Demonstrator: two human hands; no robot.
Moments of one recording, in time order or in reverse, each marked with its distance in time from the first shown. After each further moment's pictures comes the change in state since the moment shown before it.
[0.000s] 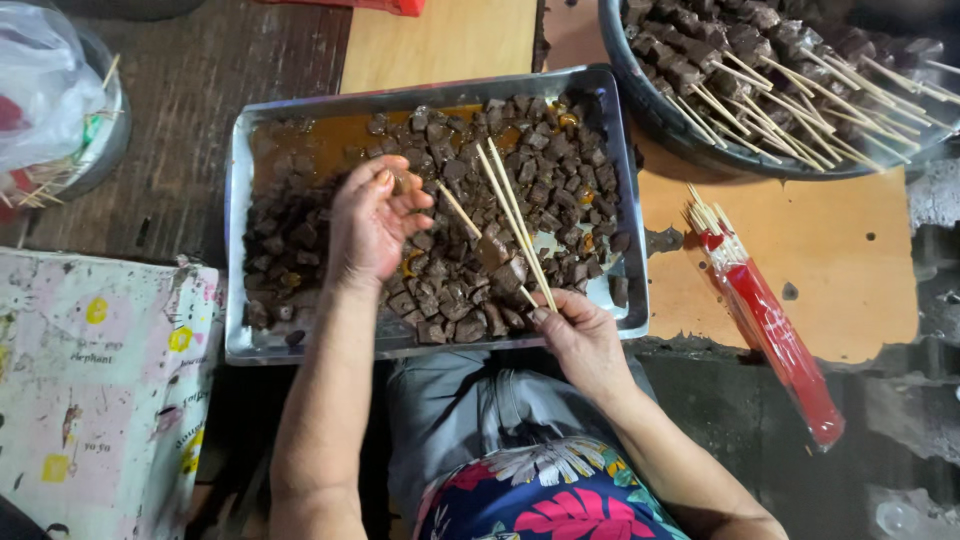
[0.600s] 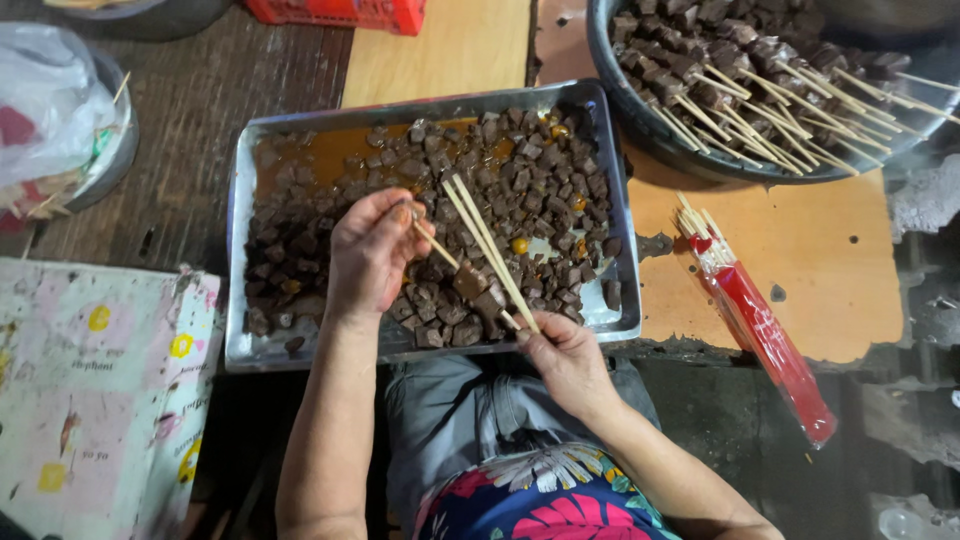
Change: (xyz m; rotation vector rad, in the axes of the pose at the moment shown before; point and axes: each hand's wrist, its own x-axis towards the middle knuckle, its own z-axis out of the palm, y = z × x) left_hand -0.036 0.001 0.014 -0.012 -0.101 0.108; right_hand -0.017 0.008 0.010 -0.010 -0.085 -0.077
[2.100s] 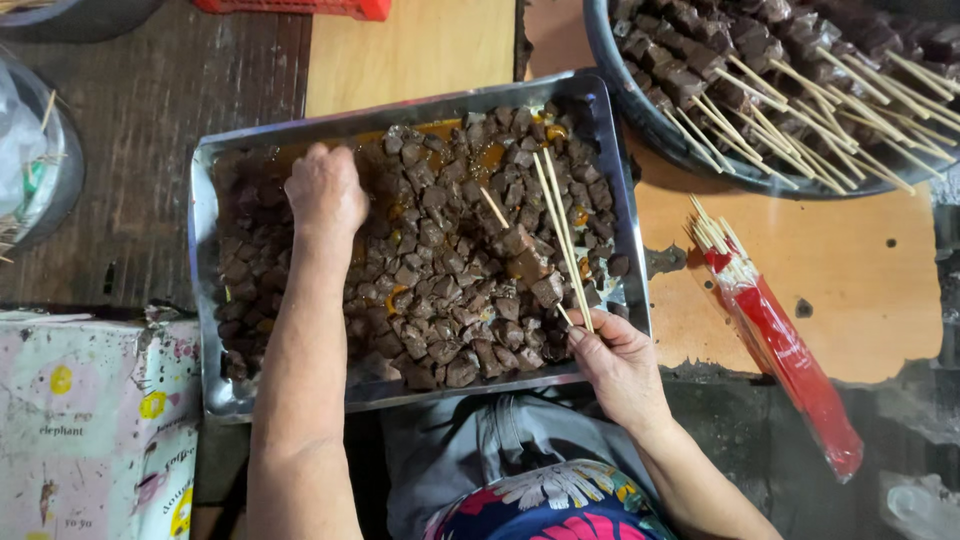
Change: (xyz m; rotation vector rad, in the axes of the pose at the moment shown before) left_hand 0.159 -0.036 -0.082 2.051 -0.004 -0.027; right_hand 0.026 -0.007 -0.051 0.151 0.251 0.128
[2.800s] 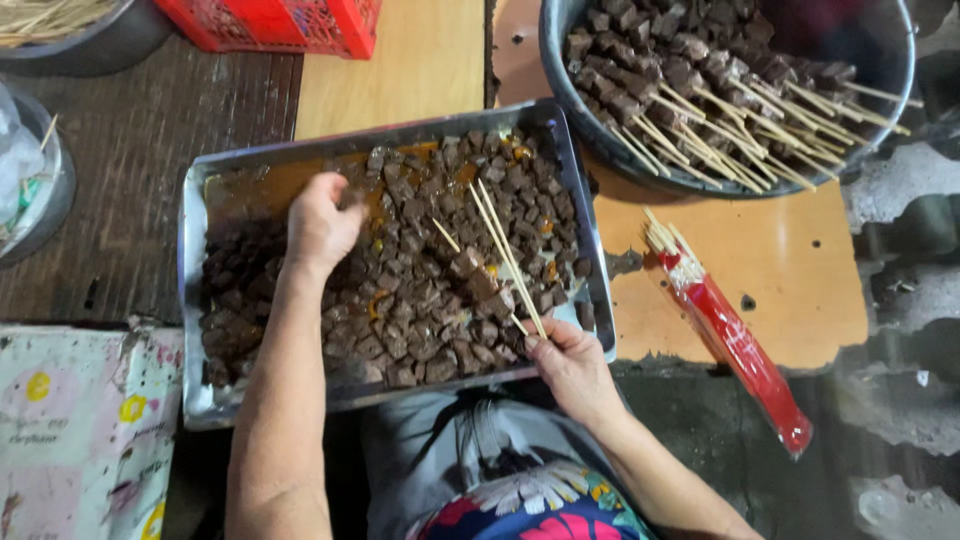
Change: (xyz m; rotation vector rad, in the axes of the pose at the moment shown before) left_hand -0.051 0.021 -0.032 -0.781 0.010 -0.161; right_hand -0.013 0.005 0.012 -0.058 -0.125 -0.038
